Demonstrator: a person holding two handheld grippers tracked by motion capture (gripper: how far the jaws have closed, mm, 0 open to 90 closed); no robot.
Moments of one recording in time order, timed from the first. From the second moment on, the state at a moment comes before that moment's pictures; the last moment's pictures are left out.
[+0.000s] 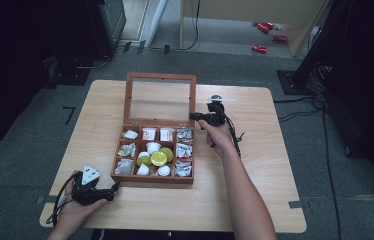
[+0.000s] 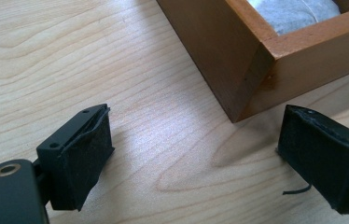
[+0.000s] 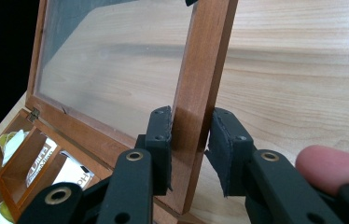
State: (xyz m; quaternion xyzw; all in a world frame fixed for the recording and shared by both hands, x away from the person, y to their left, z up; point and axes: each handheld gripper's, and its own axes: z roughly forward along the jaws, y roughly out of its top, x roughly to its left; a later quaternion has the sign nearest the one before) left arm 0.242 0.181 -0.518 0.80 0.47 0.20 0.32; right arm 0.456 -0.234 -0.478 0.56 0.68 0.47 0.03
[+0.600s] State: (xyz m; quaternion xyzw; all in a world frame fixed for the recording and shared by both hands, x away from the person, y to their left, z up) left arm 0.242 0.181 -0.518 0.80 0.47 0.20 0.32; right arm 0.467 -0.235 -0.484 0.61 0.65 0.45 -0.03
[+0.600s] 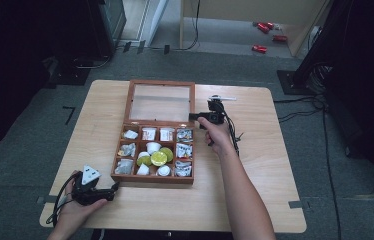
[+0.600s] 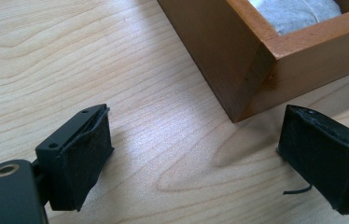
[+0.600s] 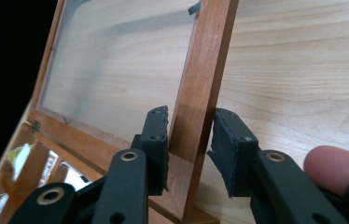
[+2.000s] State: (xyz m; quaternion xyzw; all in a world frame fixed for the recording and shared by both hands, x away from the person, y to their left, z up) left arm 0.240 0.182 -0.518 0.80 0.47 0.20 0.32; right arm 0.409 -0.192 -0.406 0.50 0.73 0.45 0.12
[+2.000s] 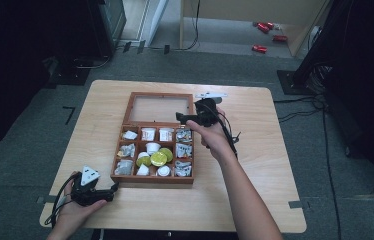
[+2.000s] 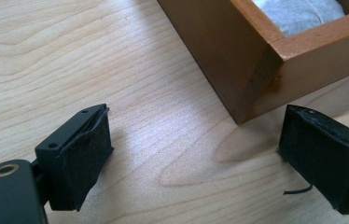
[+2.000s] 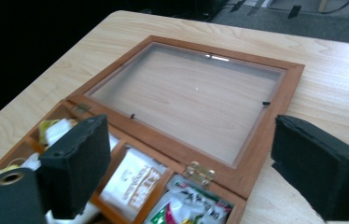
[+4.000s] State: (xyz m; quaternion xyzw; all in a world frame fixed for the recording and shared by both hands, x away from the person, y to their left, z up) left arm 0.240 0.182 -0.519 0.79 0.48 0.20 0.32; right arm 0.304 -0.113 -0.459 0.41 0.81 0.41 0.11
